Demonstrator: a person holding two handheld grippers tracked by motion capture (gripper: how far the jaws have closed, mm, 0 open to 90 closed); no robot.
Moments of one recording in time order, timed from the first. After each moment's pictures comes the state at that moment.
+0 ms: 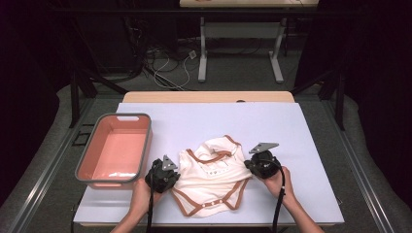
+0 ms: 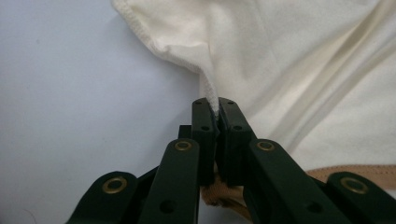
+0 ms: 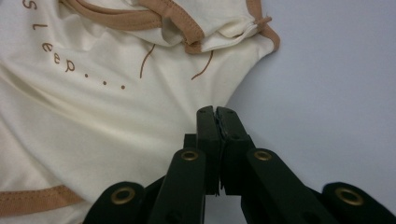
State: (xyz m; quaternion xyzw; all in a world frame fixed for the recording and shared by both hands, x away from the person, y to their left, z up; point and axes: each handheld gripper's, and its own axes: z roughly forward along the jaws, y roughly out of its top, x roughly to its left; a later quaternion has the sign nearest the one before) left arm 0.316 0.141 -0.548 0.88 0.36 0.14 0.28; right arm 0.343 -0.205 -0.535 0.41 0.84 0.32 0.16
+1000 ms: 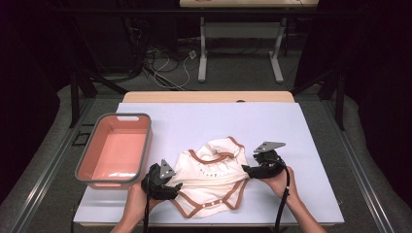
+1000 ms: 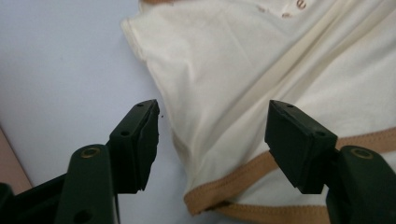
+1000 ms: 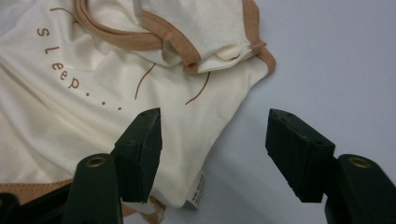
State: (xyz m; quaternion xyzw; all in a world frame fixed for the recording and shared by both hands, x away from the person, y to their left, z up) left arm 0.292 0.139 -0.525 0.88 0.33 0.18 0.29; right arm 0.342 -0.216 -0.529 0.40 0.83 0.35 0.16
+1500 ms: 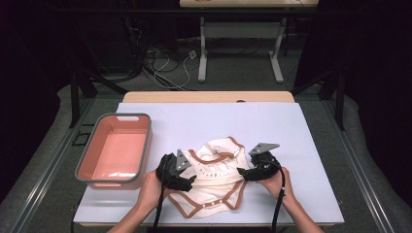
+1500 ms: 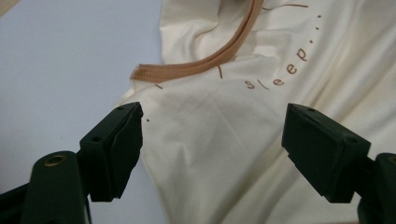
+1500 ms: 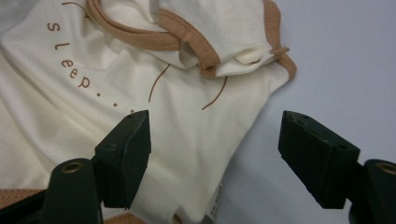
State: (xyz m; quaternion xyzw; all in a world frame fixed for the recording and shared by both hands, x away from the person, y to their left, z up) left arm 0.322 0.097 -0.515 0.90 0.29 0.19 0.28; right arm 0.341 -0.202 -0.534 0.38 0.84 0.34 0.17
